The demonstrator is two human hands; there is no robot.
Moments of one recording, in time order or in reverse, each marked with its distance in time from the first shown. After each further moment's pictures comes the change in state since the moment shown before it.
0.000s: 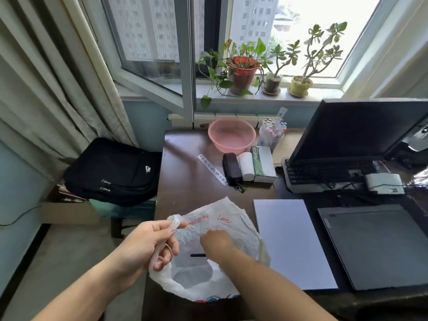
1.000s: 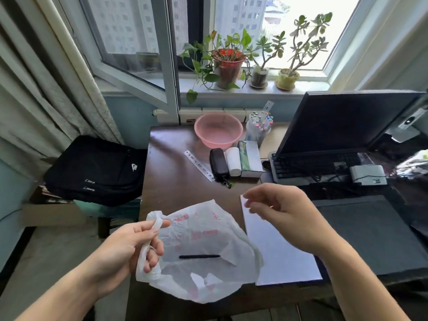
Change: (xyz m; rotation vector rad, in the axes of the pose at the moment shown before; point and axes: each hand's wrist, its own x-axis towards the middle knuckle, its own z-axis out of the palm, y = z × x) left_hand 0.002 0.001 0.016 -0.075 0.032 -0.024; right_hand -0.196 0.122 -0.085 0.973 0.641 -0.098
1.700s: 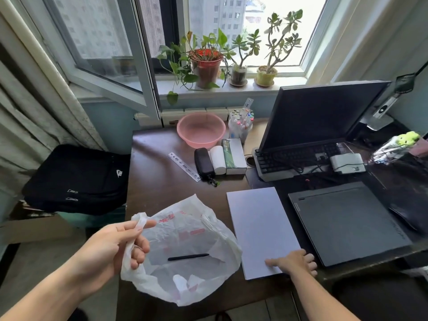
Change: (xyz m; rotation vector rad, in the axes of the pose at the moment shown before) left_hand 0.007 0.006 0.010 0.028 0.020 -0.016; right_hand -0.030 0.261 0.072 -0.306 0.200 1.277
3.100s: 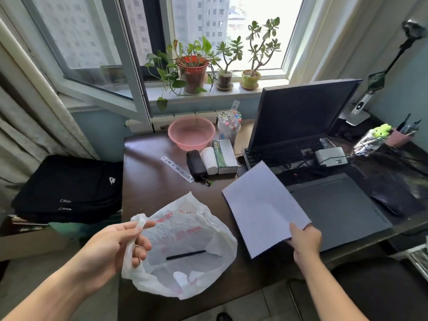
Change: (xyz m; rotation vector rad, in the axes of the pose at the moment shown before) left_hand -0.011 -0.002 0.000 0.029 -0.042 -0.009; right_hand -0.050 0.006 -0.057 1.201 0.149 -0.189
